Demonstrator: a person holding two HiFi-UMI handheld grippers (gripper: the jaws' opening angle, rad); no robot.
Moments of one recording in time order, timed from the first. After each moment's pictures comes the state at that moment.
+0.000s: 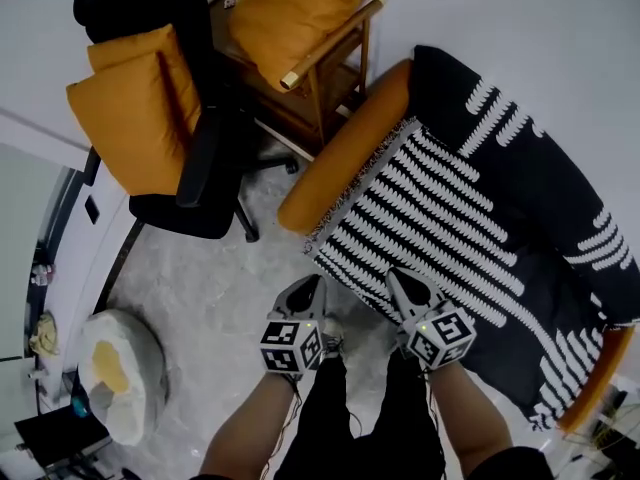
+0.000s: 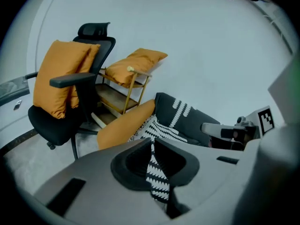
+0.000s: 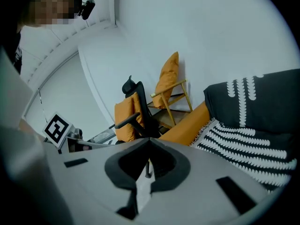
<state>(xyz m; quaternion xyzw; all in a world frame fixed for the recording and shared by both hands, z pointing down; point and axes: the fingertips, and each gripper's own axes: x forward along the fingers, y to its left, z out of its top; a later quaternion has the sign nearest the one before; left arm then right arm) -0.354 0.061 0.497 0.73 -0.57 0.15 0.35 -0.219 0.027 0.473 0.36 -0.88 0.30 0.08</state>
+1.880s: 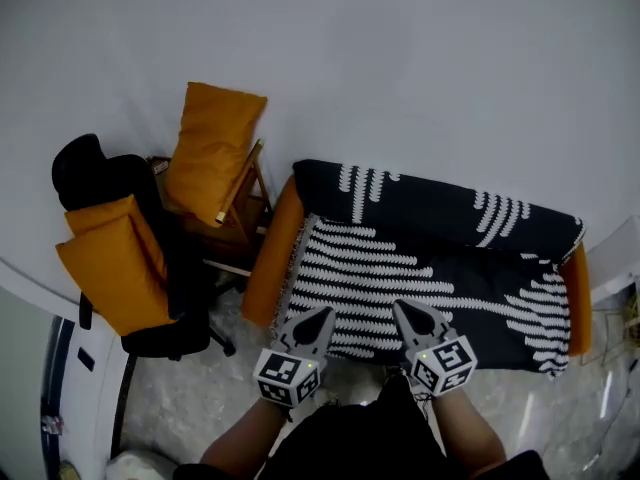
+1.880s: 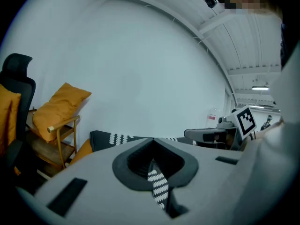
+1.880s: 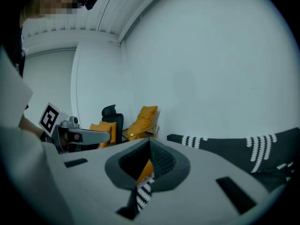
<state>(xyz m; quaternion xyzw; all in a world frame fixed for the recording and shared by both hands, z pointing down) -0.212 0.094 0.234 0.94 -0.30 0.07 0.16 -0.089 0.120 0.233 0.58 -0.80 0.14 0.05</state>
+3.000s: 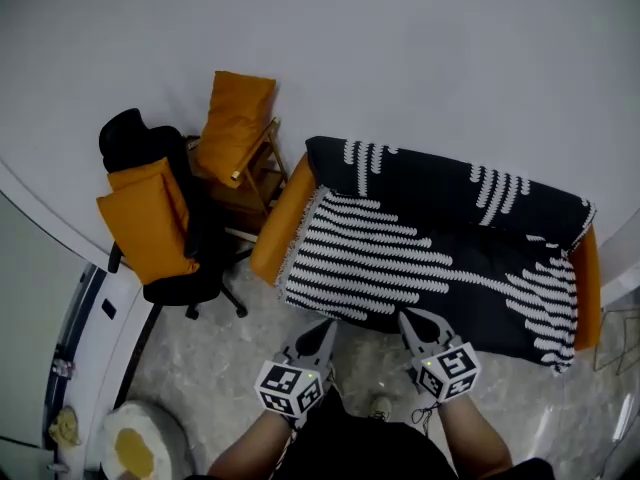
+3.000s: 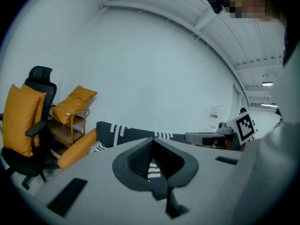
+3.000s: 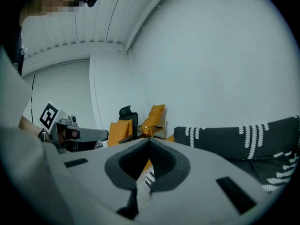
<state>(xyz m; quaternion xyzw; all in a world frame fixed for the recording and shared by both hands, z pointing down) -0.162 0.317 0.228 0.91 -0.38 0.07 0.17 -0.027 0.327 0.239 0.52 -0.84 0.16 0.03</state>
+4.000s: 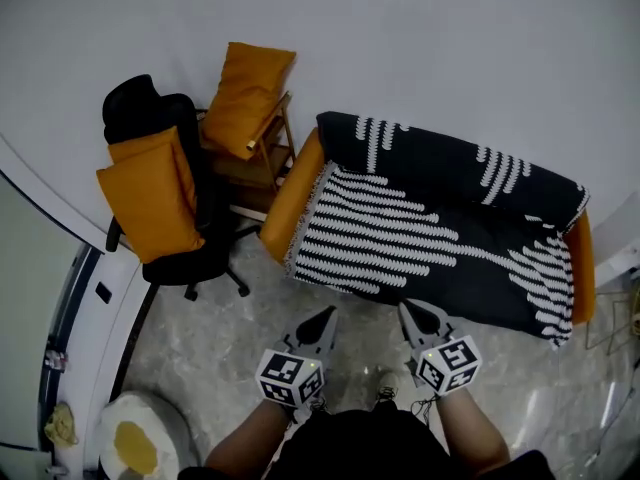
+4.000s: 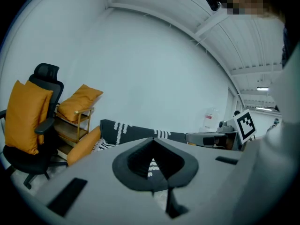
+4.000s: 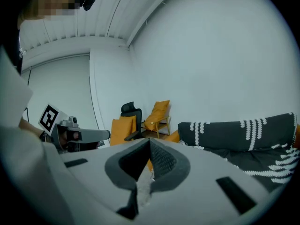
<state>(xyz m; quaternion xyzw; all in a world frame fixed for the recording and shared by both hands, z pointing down) -0.270 0.354 0.231 0.91 -0.36 0.07 0.18 -0.140 0.371 0.241 0.54 -0.82 0.17 0.05</state>
